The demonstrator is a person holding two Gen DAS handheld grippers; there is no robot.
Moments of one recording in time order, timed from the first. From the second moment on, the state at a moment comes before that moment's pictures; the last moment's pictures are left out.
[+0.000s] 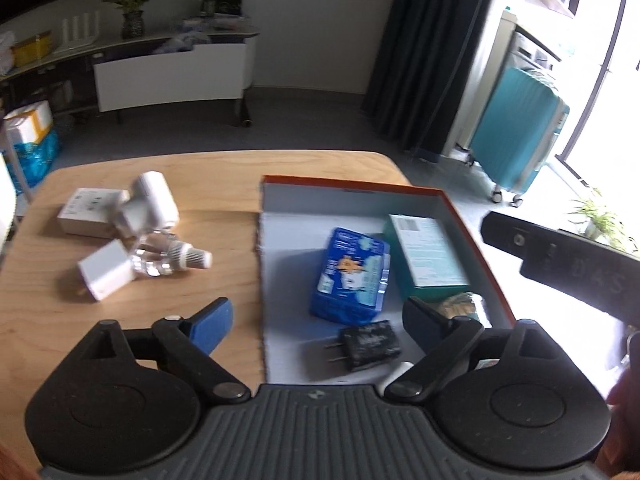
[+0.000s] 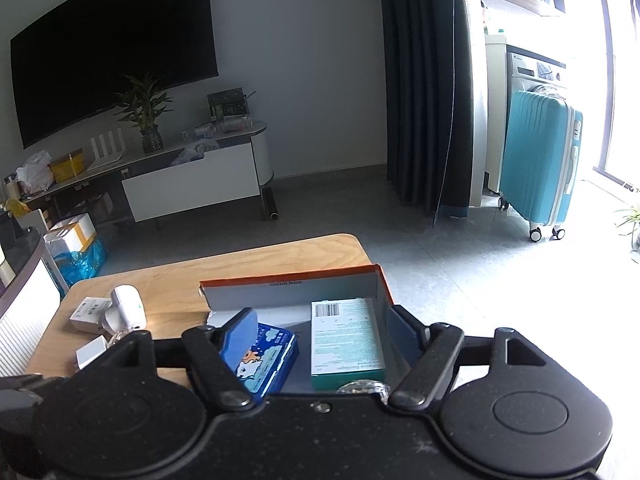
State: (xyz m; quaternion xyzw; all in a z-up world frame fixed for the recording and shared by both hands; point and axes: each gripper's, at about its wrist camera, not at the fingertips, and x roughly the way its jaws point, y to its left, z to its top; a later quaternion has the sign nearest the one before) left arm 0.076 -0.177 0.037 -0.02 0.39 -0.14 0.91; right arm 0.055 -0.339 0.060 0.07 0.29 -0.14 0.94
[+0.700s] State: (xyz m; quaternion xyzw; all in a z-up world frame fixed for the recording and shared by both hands) left arm 0.077 -0.094 0.040 -0.03 0.39 -0.04 0.92; right arm 0.080 -0.267 0.042 0.05 0.33 -0.10 0.94
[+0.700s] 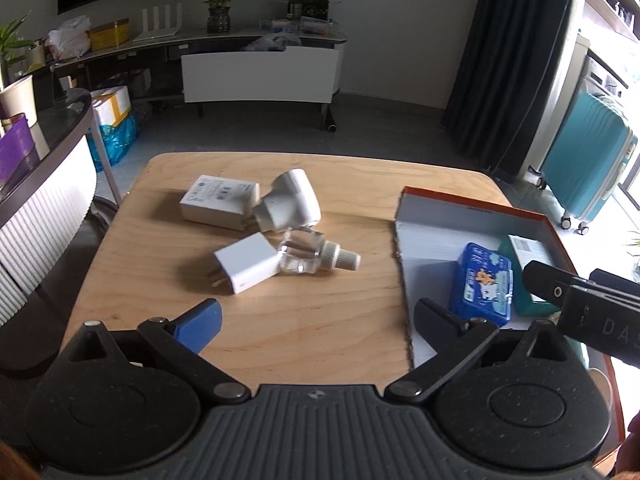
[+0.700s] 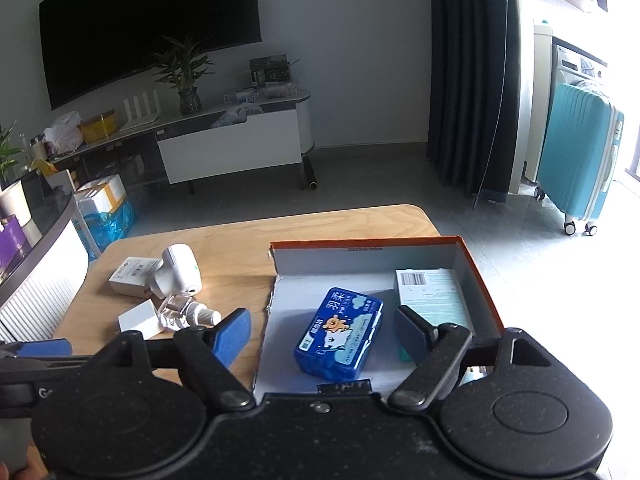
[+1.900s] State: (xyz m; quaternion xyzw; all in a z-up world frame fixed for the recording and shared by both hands) left arm 0.158 -0.022 -0.029 0.01 0.40 -0.08 0.91; right arm 0.112 -0.222 0.008 0.05 0.36 0.00 0.93
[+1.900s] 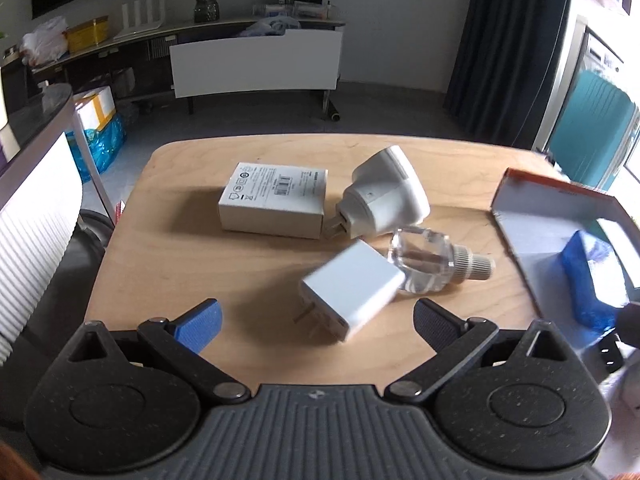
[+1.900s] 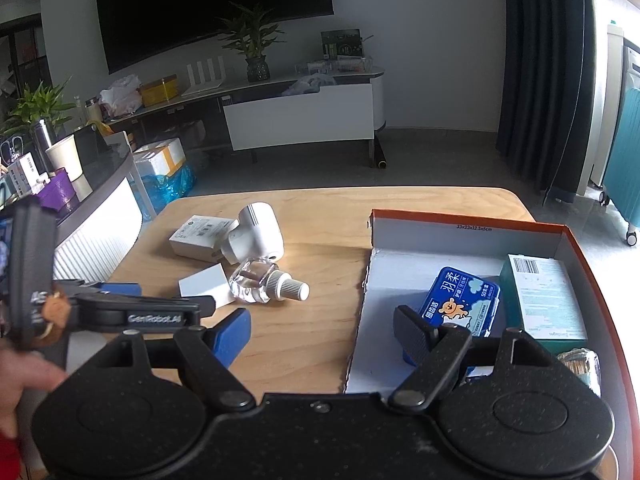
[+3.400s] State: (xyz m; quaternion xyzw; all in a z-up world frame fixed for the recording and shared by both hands) left arm 0.141 0.008 -0.026 -0.05 0.37 -0.07 0.93; right arm 0.250 -0.160 -0.063 -0.07 0.46 0.18 0.87
